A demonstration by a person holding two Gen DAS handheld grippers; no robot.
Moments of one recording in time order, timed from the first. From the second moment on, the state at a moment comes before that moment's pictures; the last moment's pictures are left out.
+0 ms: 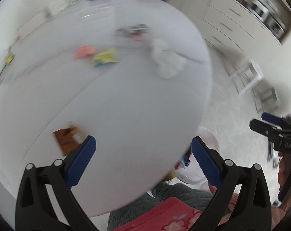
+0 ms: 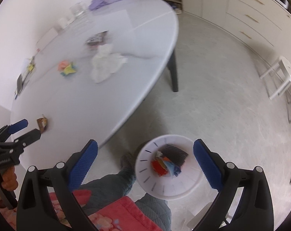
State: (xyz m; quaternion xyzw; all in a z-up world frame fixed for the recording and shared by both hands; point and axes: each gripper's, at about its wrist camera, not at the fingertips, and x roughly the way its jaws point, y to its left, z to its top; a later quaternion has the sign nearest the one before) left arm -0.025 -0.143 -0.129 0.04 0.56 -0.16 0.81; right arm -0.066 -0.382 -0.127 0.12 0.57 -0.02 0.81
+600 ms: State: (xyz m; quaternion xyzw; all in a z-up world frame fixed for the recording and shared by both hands) left arm 0.021 -0.050 -0.184 0.17 0.55 -0.25 0.78; right arm -0.016 -0.293 -0.142 0.10 0.60 0.00 0.79
